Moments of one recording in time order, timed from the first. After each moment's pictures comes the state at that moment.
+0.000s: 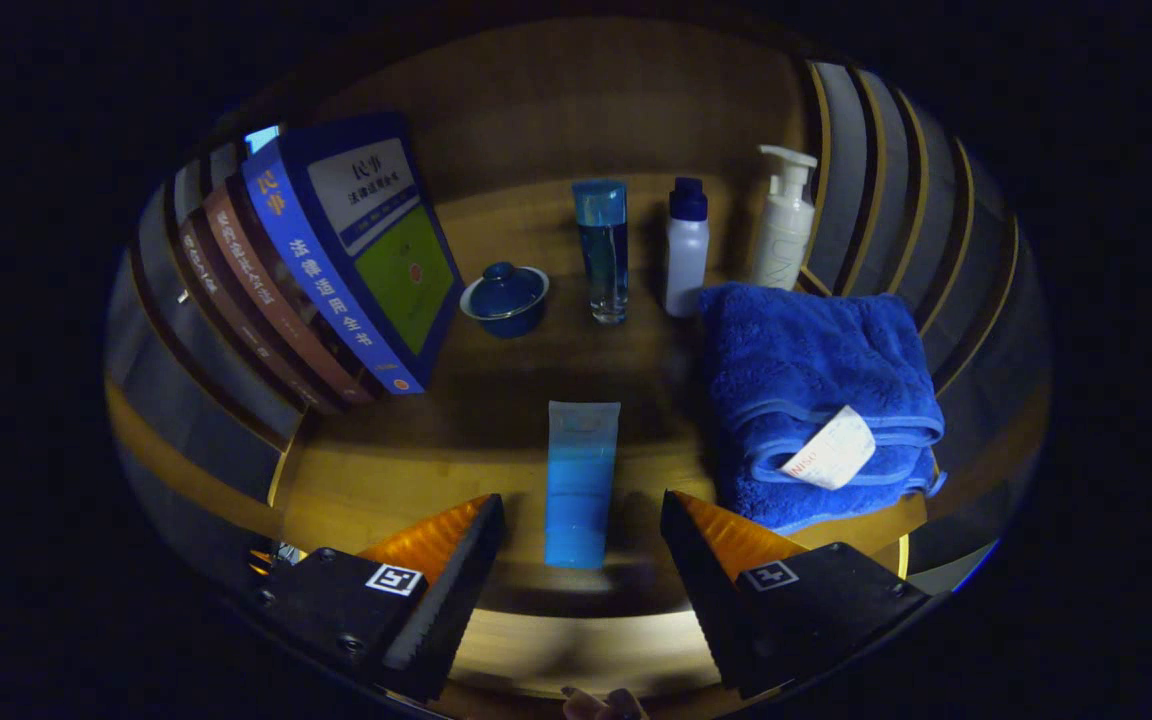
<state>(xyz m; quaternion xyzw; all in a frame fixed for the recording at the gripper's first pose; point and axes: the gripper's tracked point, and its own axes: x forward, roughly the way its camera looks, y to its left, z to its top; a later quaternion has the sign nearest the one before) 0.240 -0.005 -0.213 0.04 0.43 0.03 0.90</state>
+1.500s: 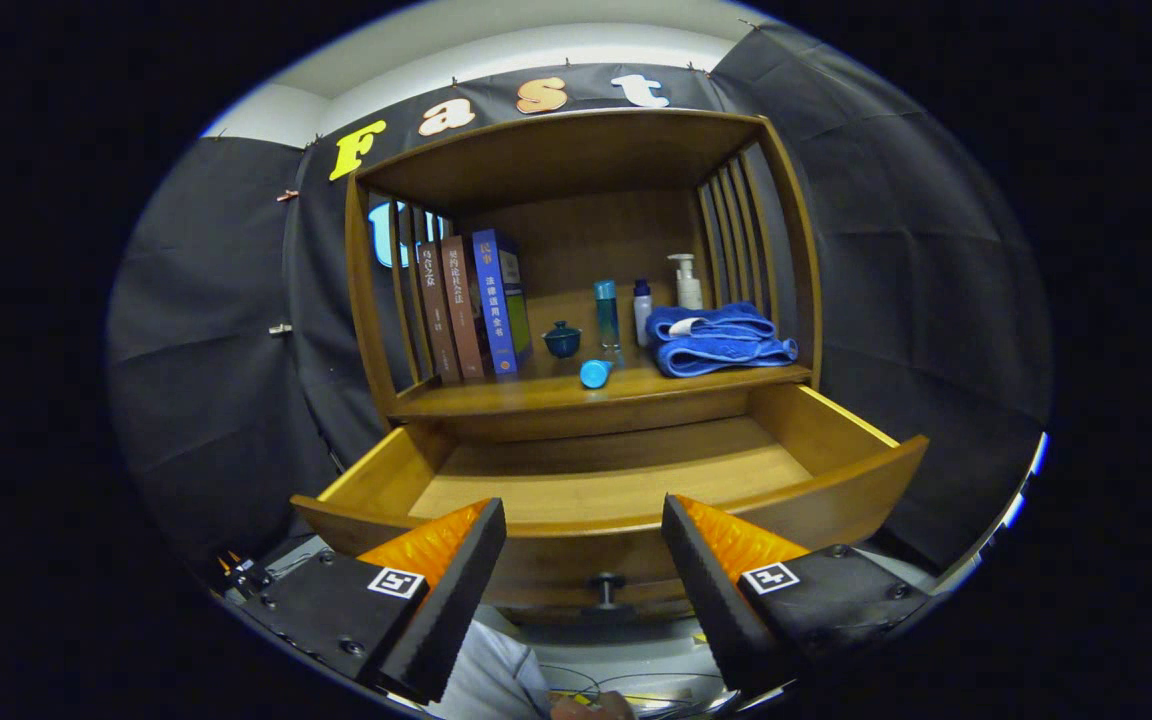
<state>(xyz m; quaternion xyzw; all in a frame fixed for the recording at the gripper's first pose) -0.054 -0.017 -0.205 0.06 0.15 0.03 0.99</state>
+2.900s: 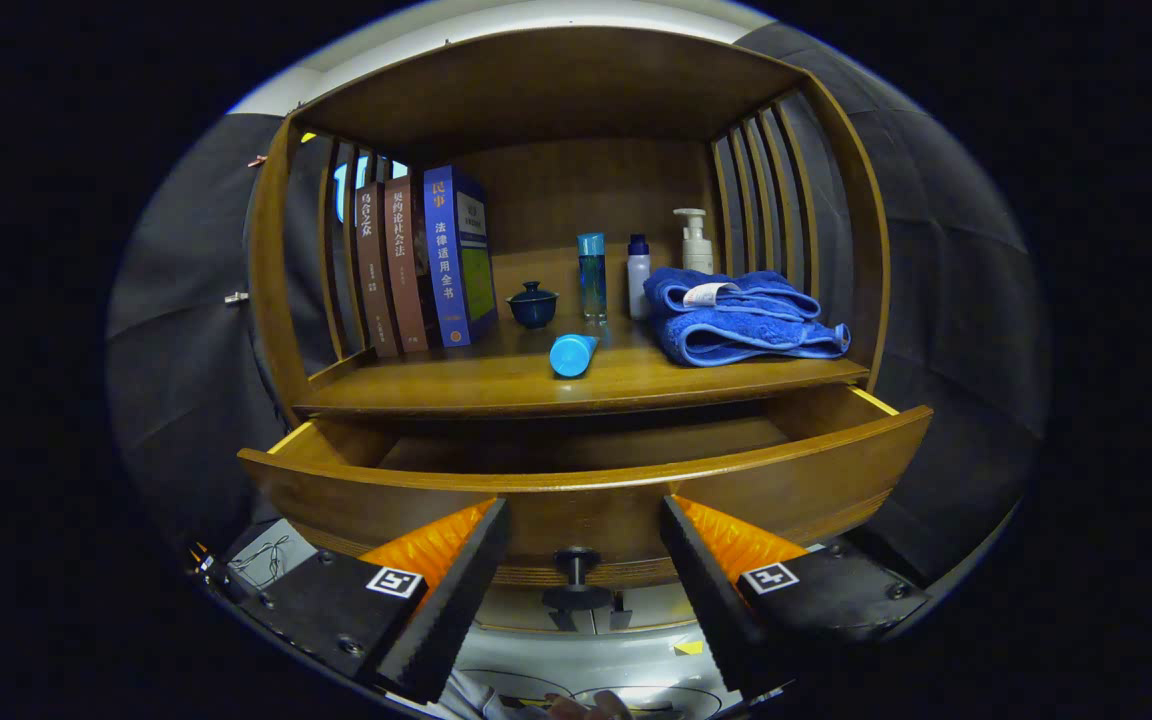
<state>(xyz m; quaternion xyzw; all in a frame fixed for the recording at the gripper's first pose) 0.073 -0.014 -0.249 0.03 0.21 0.01 0.98</state>
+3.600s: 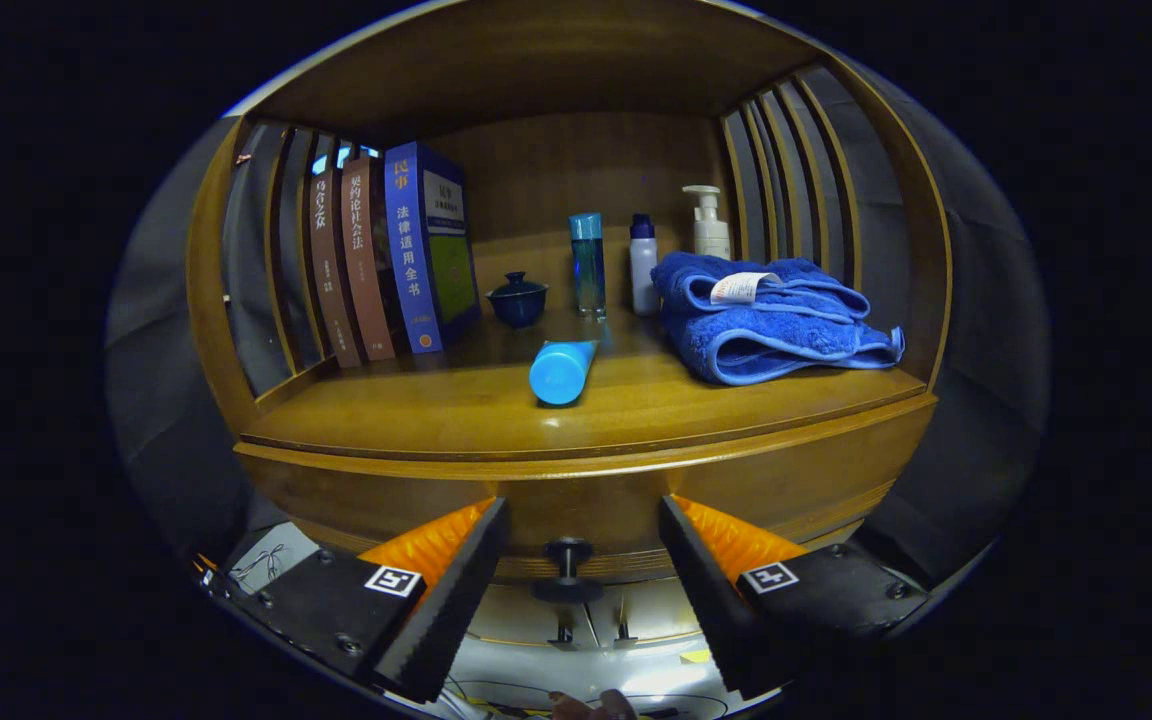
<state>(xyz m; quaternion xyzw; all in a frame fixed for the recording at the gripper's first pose) 0.130 -0.013 -0.262 0.04 0.22 0.00 0.97</state>
